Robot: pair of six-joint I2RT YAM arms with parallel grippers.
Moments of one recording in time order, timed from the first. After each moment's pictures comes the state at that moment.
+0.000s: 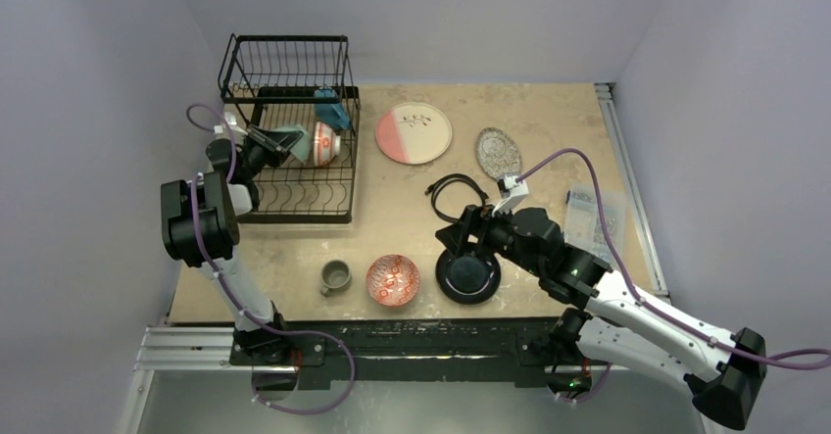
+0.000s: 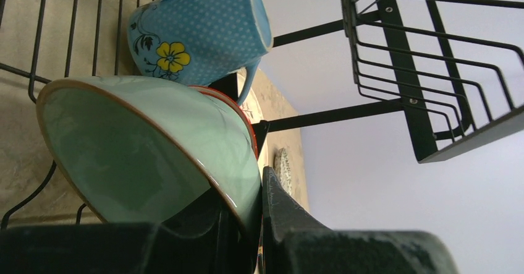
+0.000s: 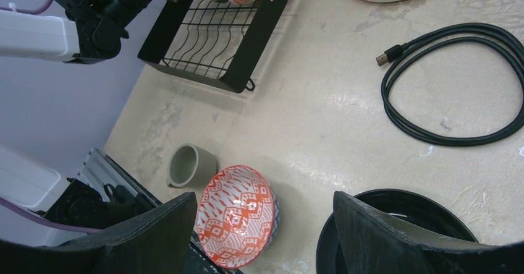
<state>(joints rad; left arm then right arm) 0.30 1.89 0.83 0.98 0.74 -1.15 0.87 0.78 0.61 -0.16 0.11 0.65</state>
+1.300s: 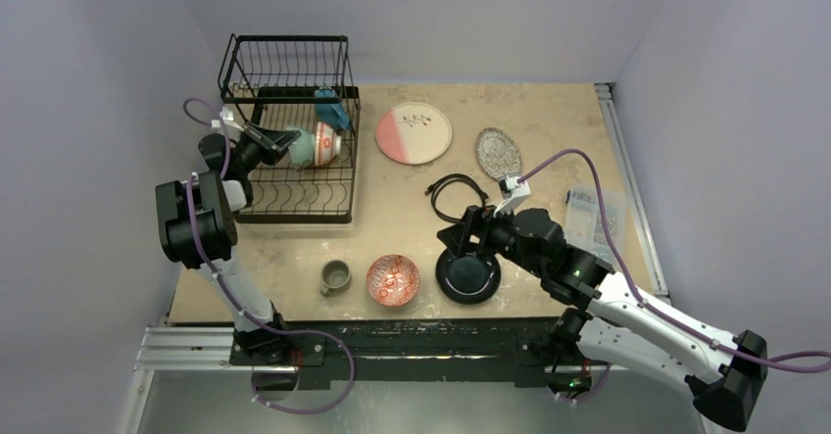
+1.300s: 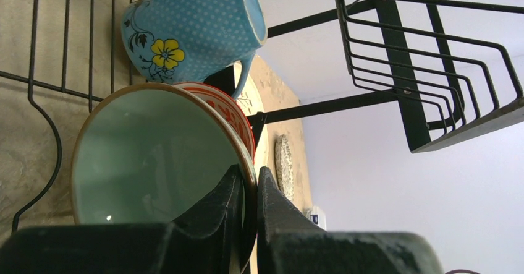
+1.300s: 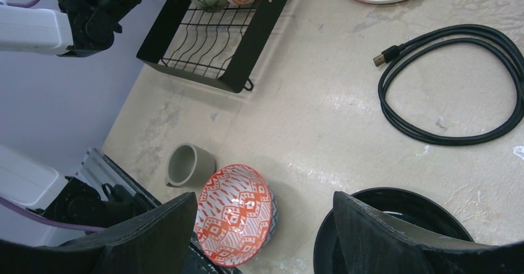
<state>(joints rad) 0.33 1.89 0.88 0.90 0.82 -1.12 0.87 0.77 0.61 -0.18 0.11 0.65</state>
